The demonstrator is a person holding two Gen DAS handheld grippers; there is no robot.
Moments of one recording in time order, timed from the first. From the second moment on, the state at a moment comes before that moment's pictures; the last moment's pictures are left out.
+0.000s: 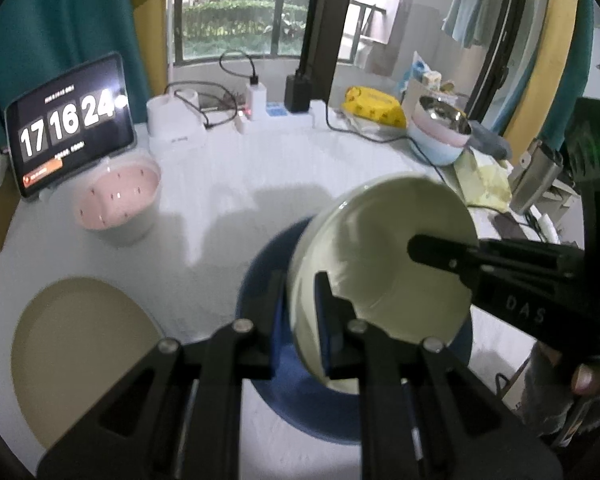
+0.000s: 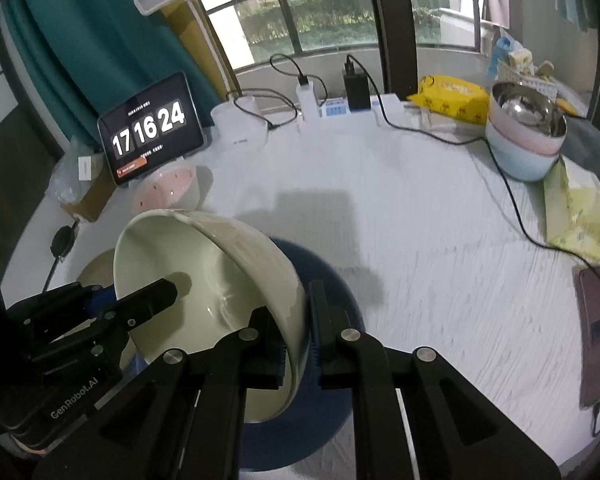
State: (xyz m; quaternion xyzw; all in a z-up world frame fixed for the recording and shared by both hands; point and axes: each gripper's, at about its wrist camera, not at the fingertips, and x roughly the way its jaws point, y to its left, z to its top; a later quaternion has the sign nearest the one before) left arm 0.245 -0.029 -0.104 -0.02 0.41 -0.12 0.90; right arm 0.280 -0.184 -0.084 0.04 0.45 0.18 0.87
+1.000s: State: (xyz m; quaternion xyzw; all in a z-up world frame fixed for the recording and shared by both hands) left arm 0.237 -0.029 -0.124 -0.02 0.44 -0.12 0.89; right arm 0.277 -0.181 -0.106 0.01 0.48 0.19 0.85
